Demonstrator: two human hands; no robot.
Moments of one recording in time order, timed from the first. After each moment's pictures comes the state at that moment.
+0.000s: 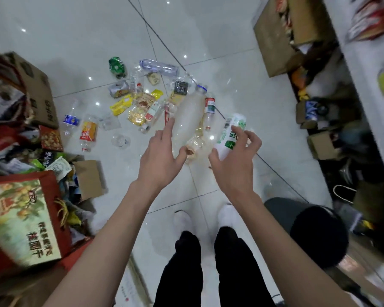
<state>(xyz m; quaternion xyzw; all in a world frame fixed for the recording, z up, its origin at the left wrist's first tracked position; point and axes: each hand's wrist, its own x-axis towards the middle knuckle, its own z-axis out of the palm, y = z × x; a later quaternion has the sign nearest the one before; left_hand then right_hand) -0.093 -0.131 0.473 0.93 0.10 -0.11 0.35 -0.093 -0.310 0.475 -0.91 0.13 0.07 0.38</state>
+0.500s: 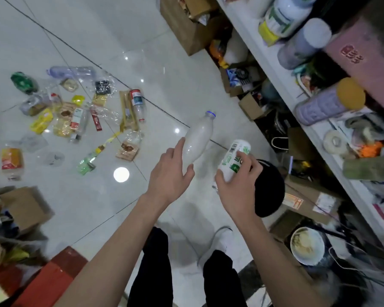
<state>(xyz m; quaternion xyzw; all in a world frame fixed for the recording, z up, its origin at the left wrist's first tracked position) -0.172 -0.380 0.483 0.91 -0.08 -0.23 0.35 -0.241 -0.544 0.508 -0.87 0.33 0.06 0.36</state>
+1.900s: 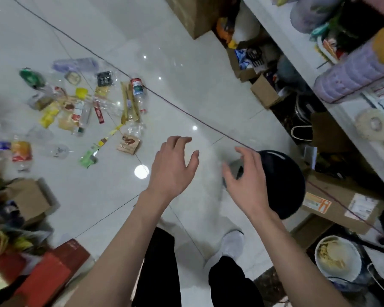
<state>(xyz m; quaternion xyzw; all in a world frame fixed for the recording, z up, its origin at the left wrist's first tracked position) -0.200 -0.455 0.427 0.94 -0.07 -0.17 0.30 -0.273 -0.635 0.424 -0.88 0.24 0.07 0.39</state>
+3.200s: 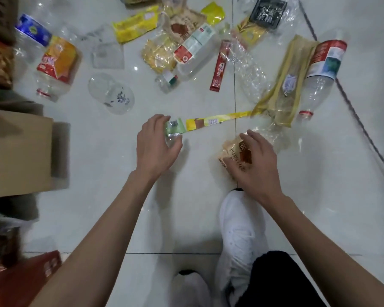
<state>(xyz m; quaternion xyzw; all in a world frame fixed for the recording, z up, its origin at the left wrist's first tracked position) -0.083 -0.029 -0.088 0.94 0.23 -0.01 0.27 -0.029 -0.290 -0.089 -0.92 -0.17 0.10 0.34</state>
